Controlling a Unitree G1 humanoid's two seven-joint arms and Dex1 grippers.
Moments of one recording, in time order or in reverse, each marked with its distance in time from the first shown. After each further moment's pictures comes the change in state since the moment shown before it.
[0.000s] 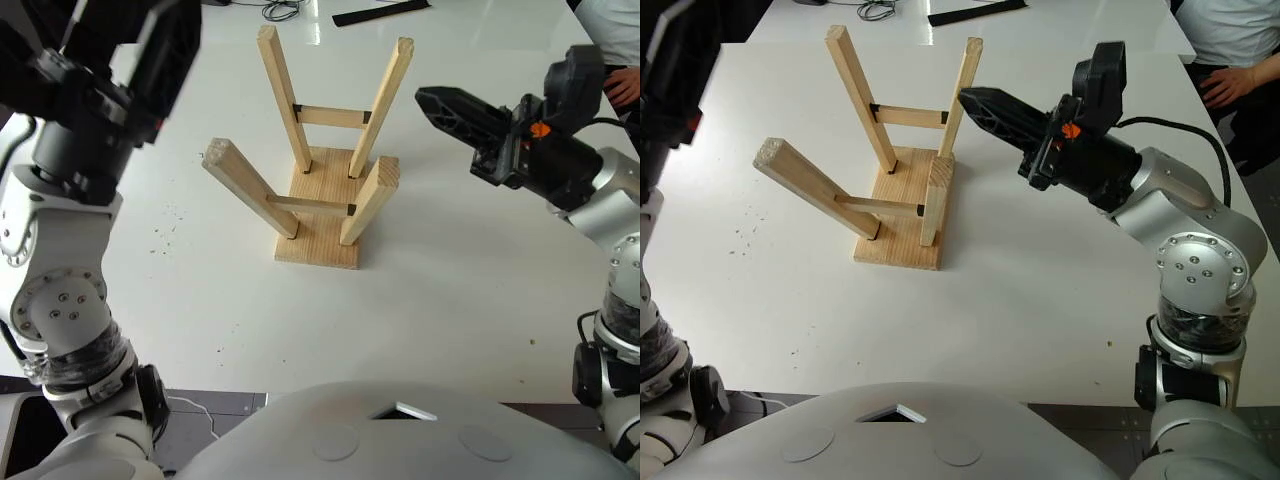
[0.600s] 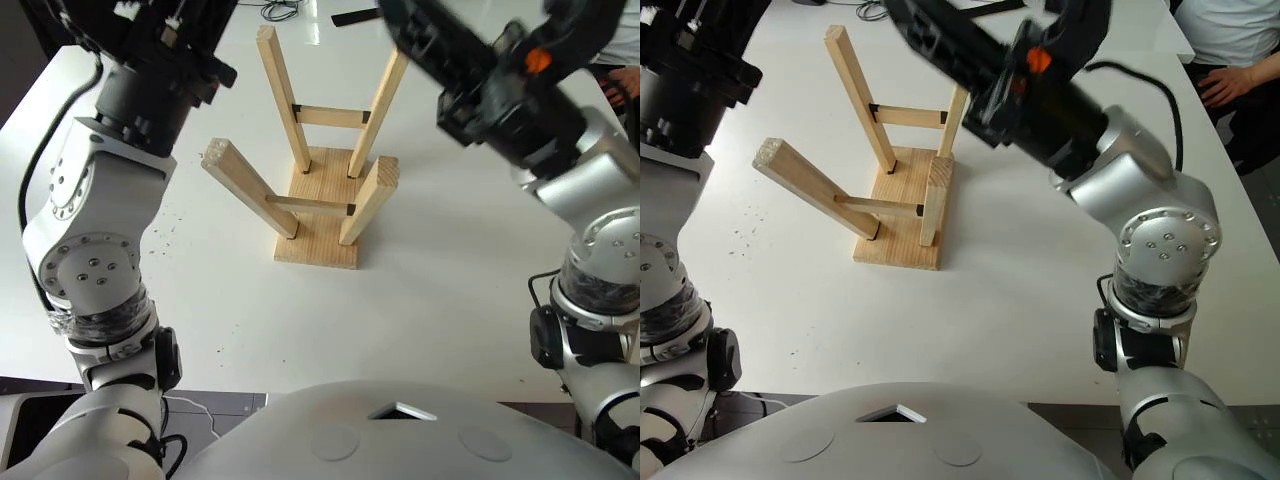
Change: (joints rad) left arm -0.218 -0.011 -0.163 0.011 -0.090 0.078 0.276; right arm -0.267 0.164 0.050 0.012 0.233 -0.091 -0.297
